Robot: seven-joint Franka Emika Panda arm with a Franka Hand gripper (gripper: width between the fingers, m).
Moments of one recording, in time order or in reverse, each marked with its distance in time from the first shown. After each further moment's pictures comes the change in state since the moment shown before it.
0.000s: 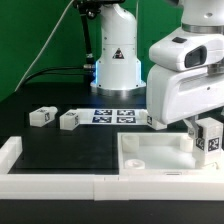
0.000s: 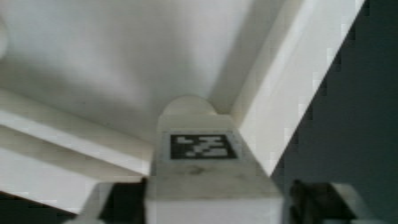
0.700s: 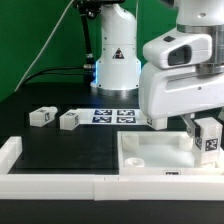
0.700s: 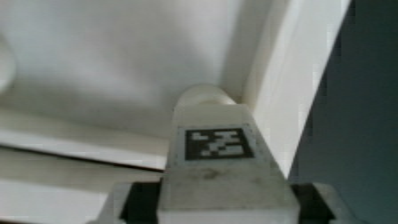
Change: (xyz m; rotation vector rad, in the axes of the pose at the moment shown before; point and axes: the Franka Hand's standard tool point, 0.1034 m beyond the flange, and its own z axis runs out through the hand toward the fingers) arm 0.000 0.006 0.001 -0.001 0.075 0.490
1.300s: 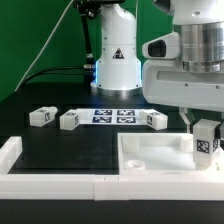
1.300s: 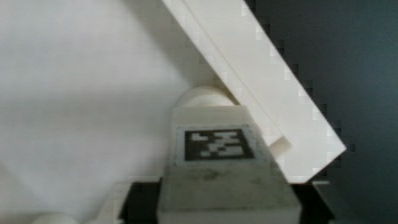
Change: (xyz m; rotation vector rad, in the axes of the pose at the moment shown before) arm 0.003 0.000 0.001 0.020 0.032 0.699
